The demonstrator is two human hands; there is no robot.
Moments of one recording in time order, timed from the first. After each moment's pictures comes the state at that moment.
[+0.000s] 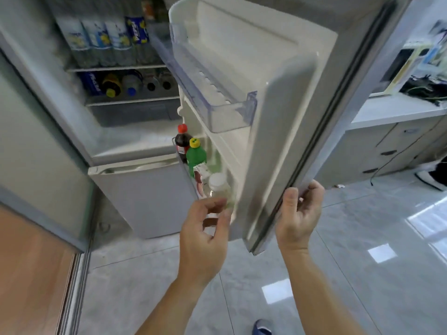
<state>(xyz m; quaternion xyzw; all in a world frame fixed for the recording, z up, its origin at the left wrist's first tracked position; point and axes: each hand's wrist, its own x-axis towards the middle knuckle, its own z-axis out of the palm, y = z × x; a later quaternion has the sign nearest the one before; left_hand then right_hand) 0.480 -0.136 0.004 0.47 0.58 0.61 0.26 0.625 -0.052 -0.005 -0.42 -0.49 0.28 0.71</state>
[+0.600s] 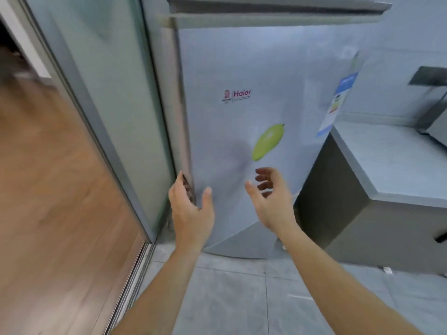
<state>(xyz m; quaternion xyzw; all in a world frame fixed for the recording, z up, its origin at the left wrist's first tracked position) 0.222 -0.120 0.013 0.26 0.73 0.63 0.06 0.345 -0.003 0.019 -0.35 -0.73 0.40 0.42</state>
